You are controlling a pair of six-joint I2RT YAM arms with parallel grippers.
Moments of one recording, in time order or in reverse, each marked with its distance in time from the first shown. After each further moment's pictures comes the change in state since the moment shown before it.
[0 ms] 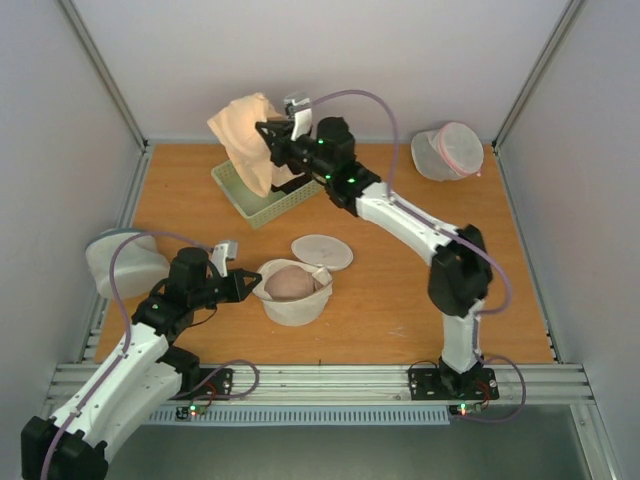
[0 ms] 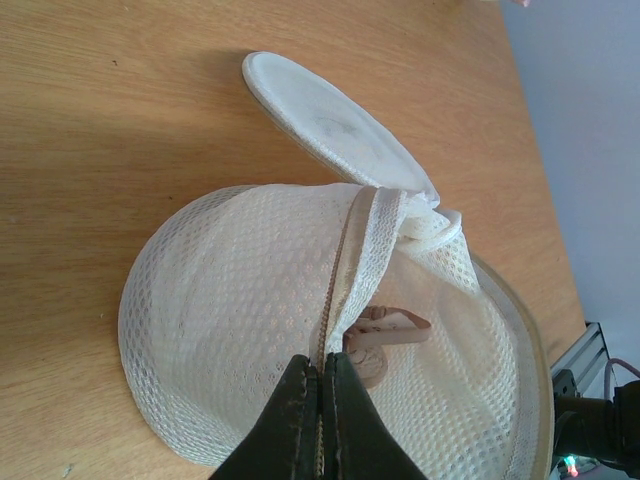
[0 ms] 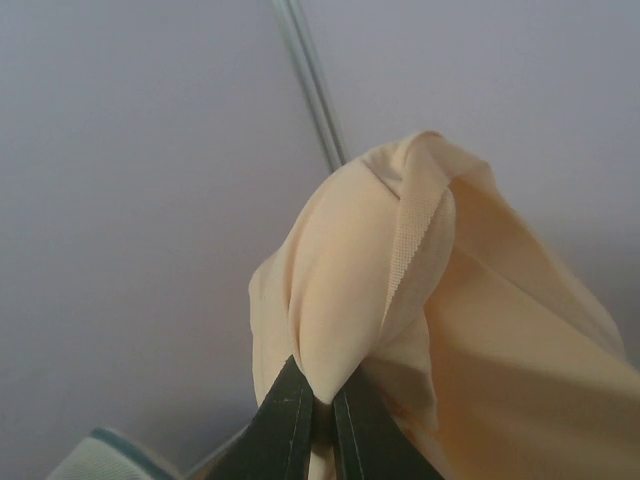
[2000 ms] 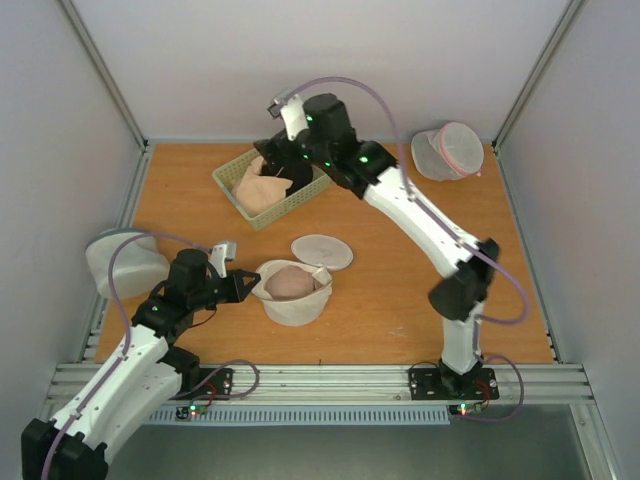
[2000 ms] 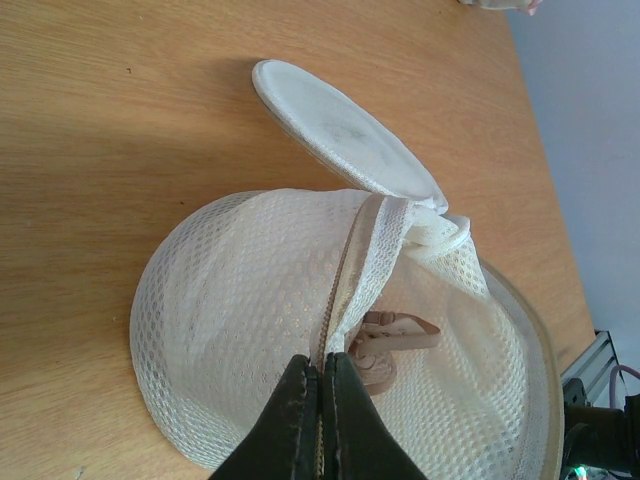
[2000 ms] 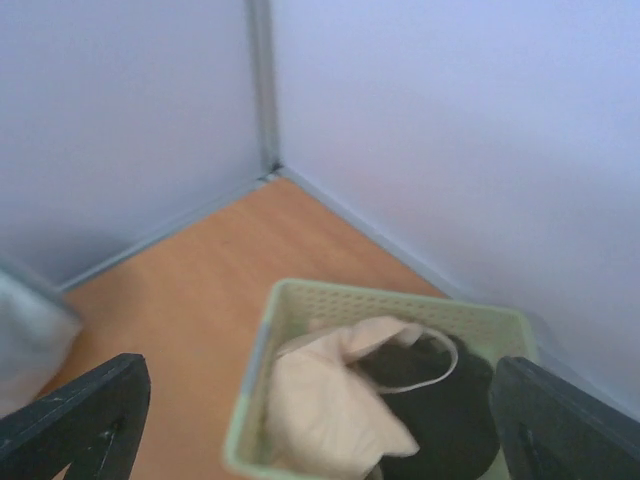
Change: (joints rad) left arm 0.001 -0.017 -0.014 0.007 -0.021 -0.001; right arm 0.045 0.104 0.472 -0.816 0.254 -0.356
